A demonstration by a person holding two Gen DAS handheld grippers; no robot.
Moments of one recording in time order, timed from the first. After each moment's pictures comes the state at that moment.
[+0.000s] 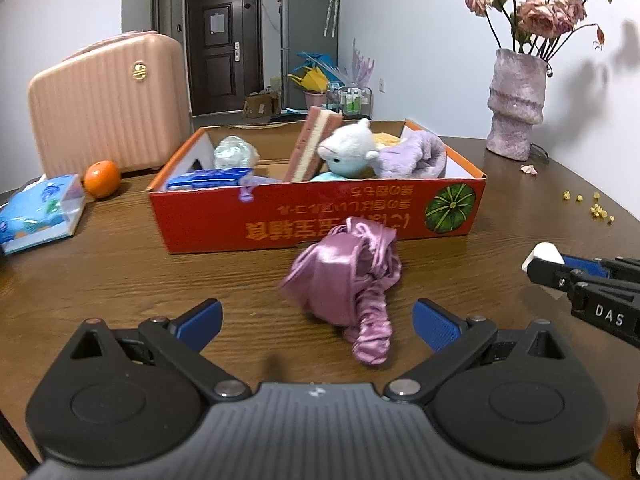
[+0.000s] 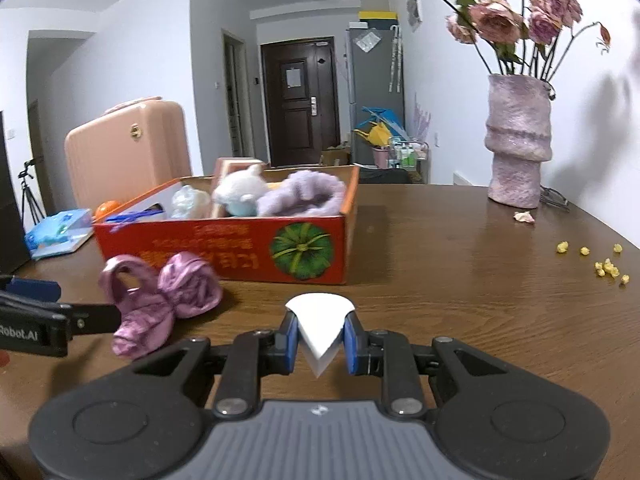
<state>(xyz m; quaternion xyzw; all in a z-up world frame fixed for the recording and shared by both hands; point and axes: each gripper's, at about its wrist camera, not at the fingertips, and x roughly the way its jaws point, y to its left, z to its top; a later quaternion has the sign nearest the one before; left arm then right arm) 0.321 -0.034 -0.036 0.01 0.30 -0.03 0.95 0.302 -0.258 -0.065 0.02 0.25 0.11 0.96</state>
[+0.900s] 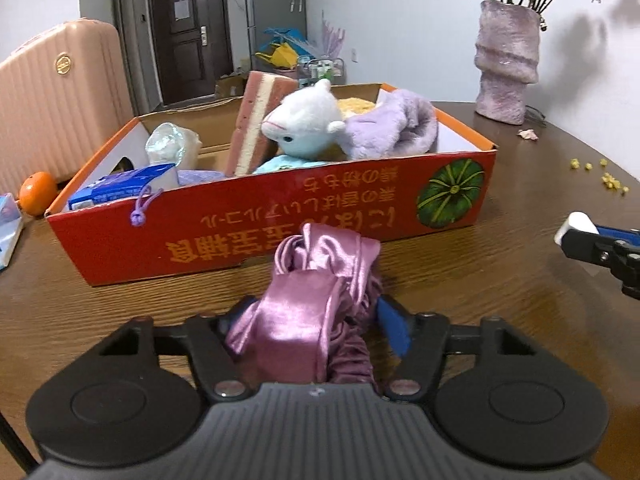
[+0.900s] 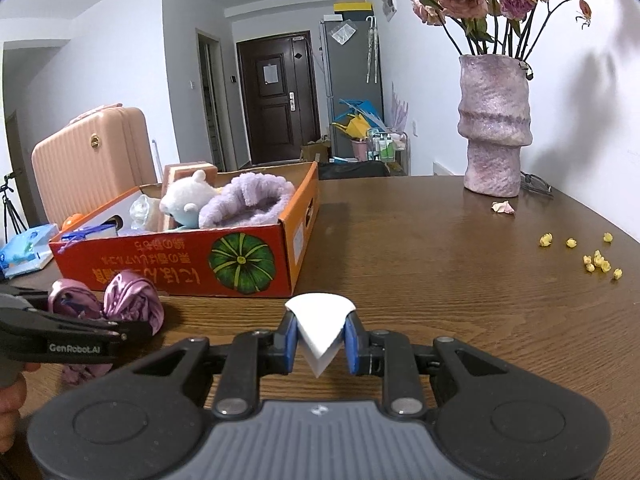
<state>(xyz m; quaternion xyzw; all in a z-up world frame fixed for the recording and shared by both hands) 0.403 -0.067 -0.070 0.05 0.34 -0.06 0.94 0.337 -0.284 -0.071 0.03 0.26 0.09 0.96</state>
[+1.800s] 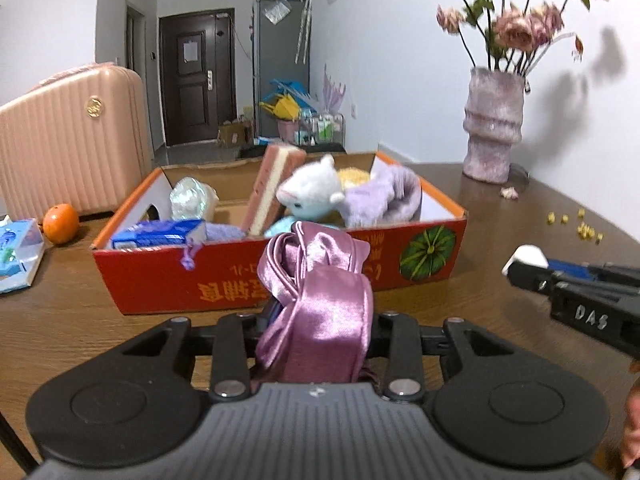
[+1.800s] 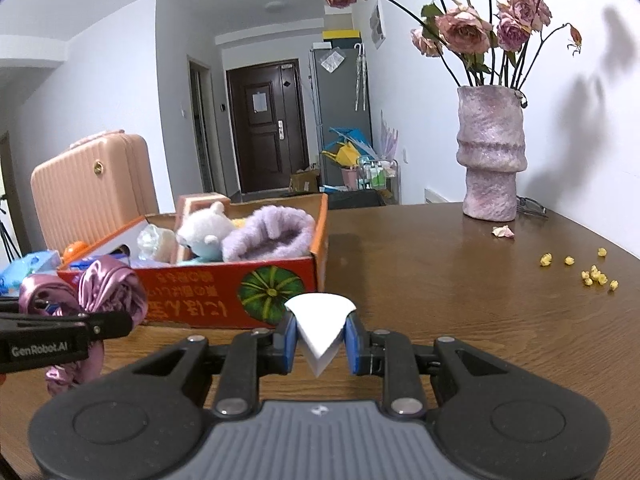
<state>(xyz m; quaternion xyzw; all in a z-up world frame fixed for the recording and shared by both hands) 0.366 -0.058 -0.038 0.02 0.26 -0.07 0.96 0.323 -0.252 -0.059 0.05 0.21 0.07 0.97</state>
